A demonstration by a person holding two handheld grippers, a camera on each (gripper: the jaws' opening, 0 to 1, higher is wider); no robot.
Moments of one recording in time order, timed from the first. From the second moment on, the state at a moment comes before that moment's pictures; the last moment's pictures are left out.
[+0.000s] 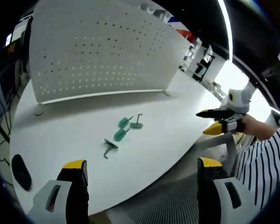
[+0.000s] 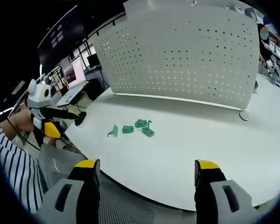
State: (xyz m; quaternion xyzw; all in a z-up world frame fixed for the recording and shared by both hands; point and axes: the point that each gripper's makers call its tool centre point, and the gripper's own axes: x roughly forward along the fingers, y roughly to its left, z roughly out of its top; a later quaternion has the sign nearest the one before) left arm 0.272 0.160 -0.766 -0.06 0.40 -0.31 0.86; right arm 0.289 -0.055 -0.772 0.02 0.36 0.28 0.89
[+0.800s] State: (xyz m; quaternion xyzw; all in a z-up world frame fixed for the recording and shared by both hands) left arm 0.268 0.174 -0.767 -0.08 0.40 -0.29 0.87; right arm 0.342 0.057 -0.820 0.14 0.40 0.34 0.84
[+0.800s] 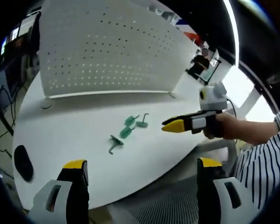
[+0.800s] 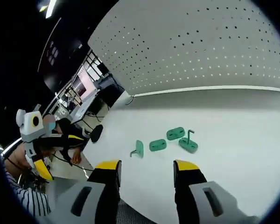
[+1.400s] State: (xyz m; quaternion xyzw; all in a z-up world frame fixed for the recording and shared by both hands) left arm 0.264 0.183 -0.774 -0.09 0.41 -0.27 0.86; right arm 0.367 0.089 -0.852 0.22 0.45 0.29 0.81
